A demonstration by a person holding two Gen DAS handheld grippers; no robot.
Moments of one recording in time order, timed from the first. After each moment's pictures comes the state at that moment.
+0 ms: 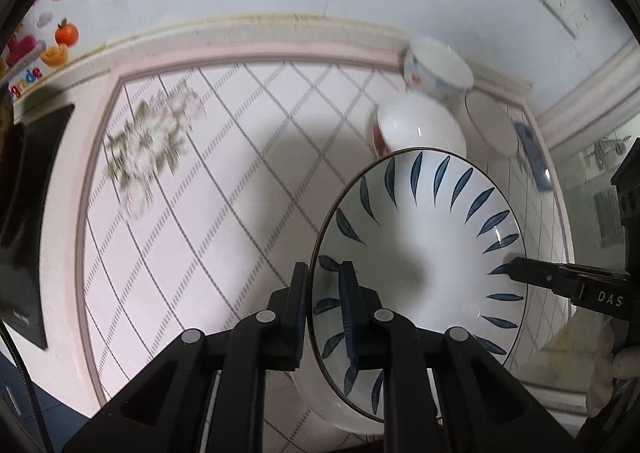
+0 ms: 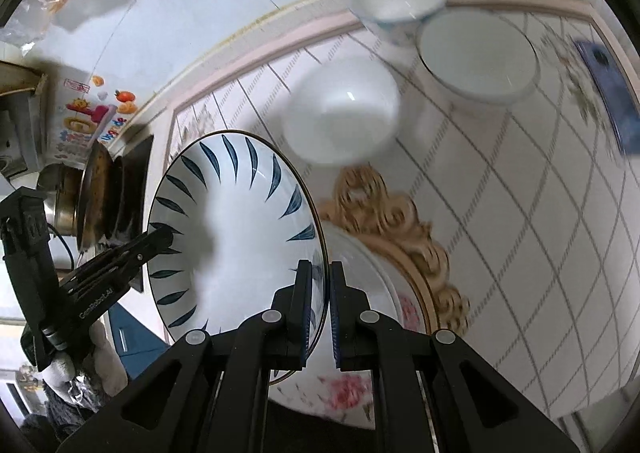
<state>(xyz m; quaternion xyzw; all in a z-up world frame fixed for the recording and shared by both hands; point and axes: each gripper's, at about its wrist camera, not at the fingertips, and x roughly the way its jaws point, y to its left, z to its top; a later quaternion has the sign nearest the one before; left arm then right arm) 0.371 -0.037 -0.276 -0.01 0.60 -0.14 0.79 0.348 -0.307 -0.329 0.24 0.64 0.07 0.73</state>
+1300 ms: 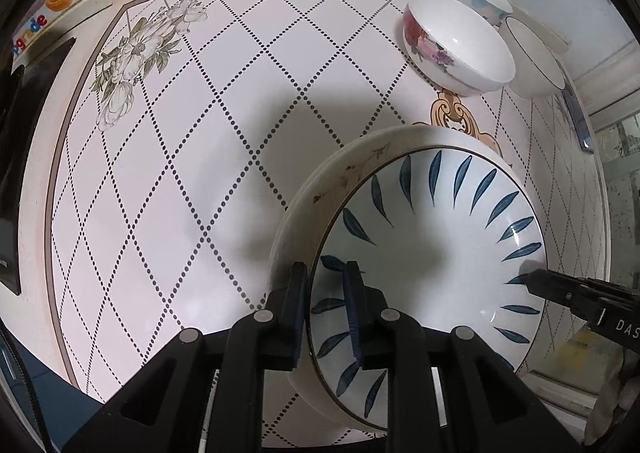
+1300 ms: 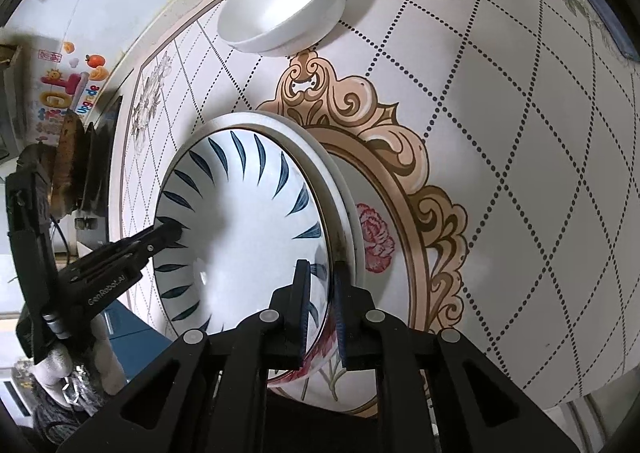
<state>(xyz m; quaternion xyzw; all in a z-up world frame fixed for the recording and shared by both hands) 0.337 -0.053 -0.346 0.00 0.65 -0.09 0.75 0.295 -0.300 -0.404 0.24 0.66 0.07 0.71</state>
